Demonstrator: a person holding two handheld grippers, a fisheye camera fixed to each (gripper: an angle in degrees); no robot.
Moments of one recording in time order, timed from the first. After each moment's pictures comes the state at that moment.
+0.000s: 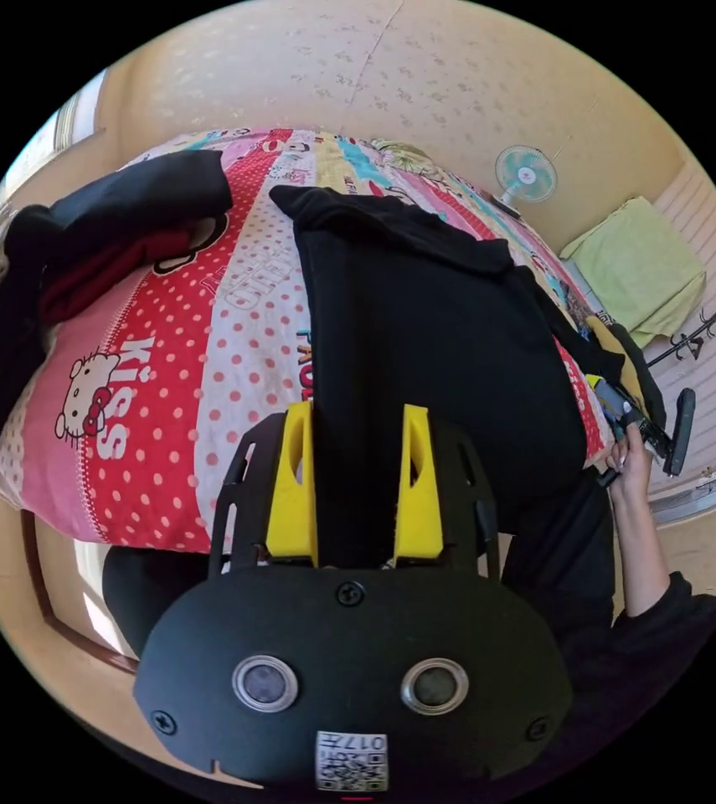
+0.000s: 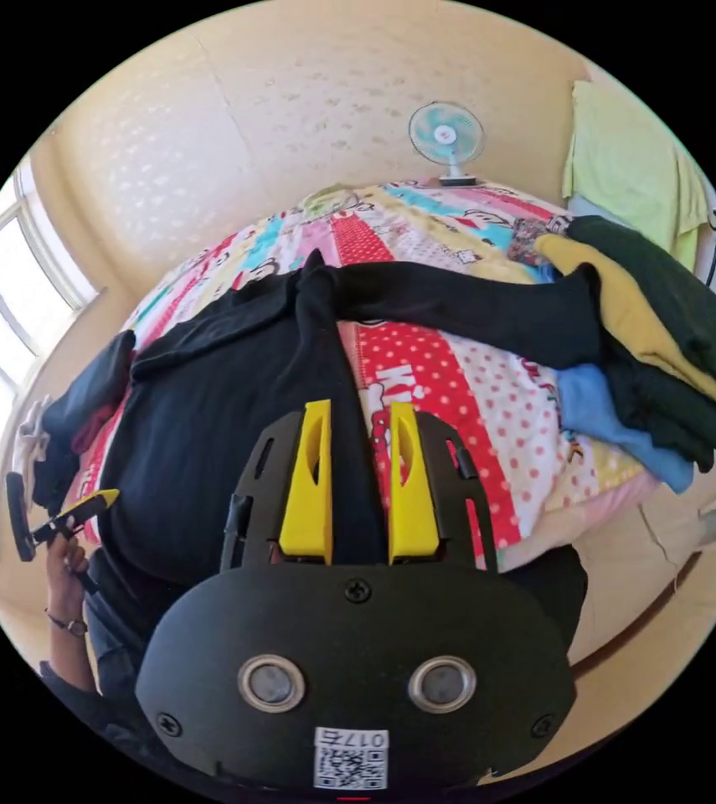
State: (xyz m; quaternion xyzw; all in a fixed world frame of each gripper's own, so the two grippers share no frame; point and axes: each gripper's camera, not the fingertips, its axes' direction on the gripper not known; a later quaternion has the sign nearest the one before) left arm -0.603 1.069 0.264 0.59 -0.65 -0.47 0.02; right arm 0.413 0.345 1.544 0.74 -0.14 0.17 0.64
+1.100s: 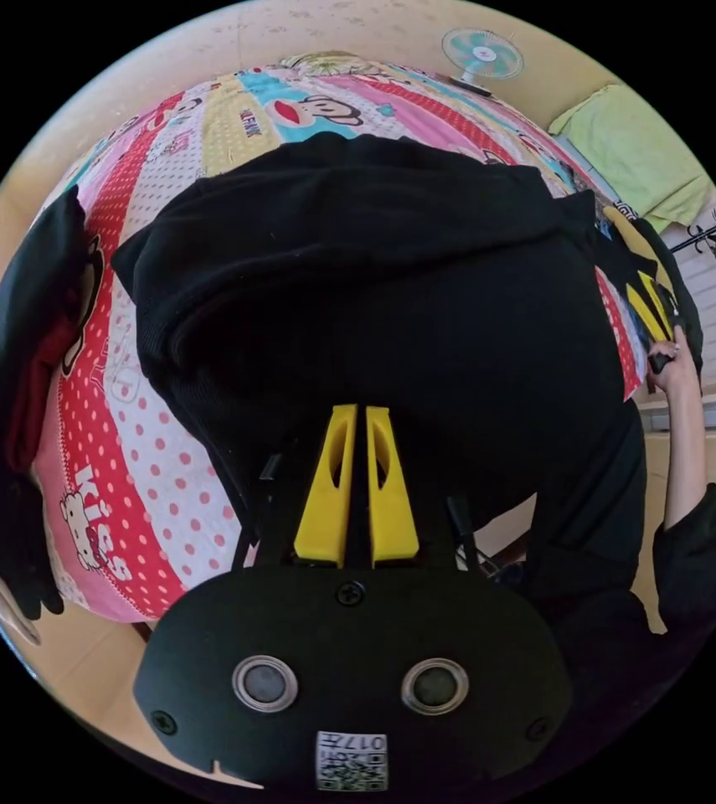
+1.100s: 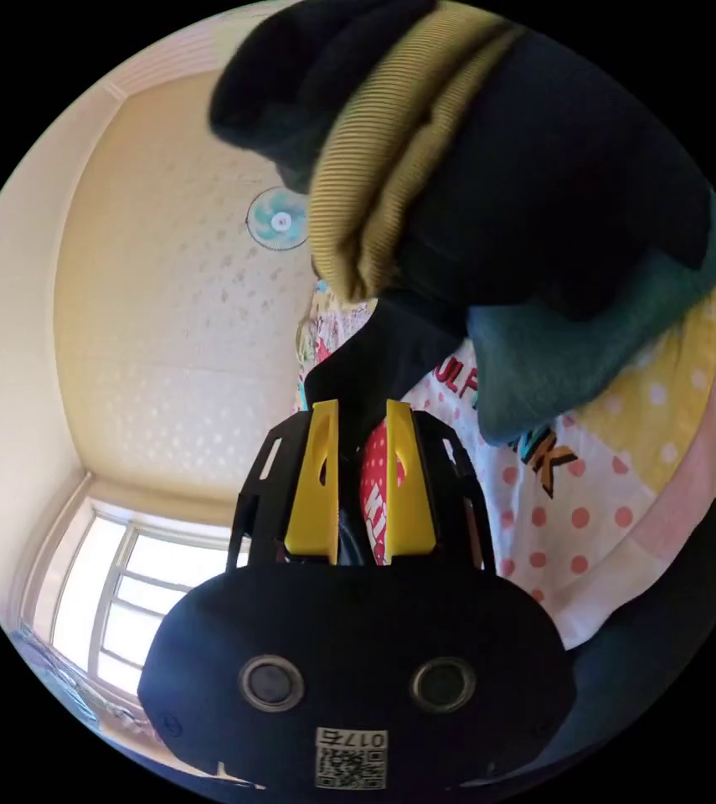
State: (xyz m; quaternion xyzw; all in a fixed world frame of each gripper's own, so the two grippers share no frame) left arm -0.602 1.104 0.171 0.47 -0.63 -0.60 0.14; right arm 0.635 0.311 1.603 0.71 -0.59 0.20 0.35
